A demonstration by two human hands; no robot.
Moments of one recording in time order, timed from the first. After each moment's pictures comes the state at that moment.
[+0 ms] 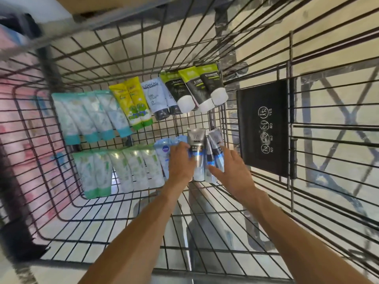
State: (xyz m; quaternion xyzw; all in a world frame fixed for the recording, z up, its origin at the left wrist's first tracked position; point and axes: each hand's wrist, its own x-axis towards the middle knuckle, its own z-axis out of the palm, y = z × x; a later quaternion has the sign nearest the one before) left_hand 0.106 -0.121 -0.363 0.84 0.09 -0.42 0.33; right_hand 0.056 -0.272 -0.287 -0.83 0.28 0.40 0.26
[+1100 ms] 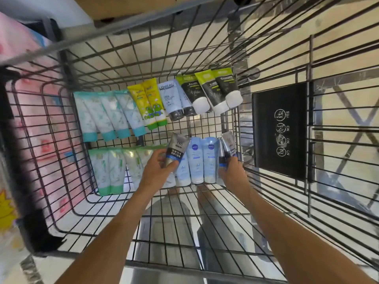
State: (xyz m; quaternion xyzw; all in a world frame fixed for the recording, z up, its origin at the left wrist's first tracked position) left_hand 0.121 -0.005 -0.353 0.75 0.21 -0.44 0.45; right_hand 0.042 -0.247 -0.351 -0.74 0.43 0.40 0.32
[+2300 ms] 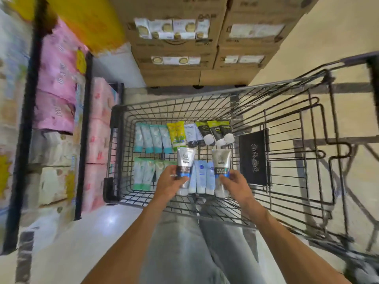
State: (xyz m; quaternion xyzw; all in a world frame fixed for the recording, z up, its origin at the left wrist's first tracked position) left_hand 0.096 0.007 -0.153 0.74 0.21 -0.33 0.55; right_hand 0.047 -0.232 -0.122 -0.69 0.39 0.24 0.56
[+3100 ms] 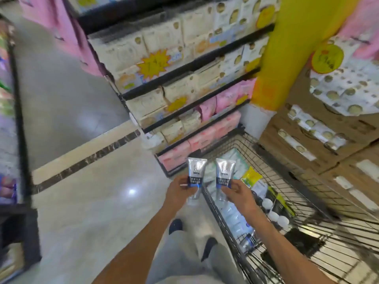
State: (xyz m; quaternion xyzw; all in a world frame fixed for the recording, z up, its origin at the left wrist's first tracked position) left_hand -0.103 0.026 -0.001 0.64 0.46 0.09 0.61; right_hand 0.062 -0.145 0.010 -0.75 -0.10 0.40 0.52
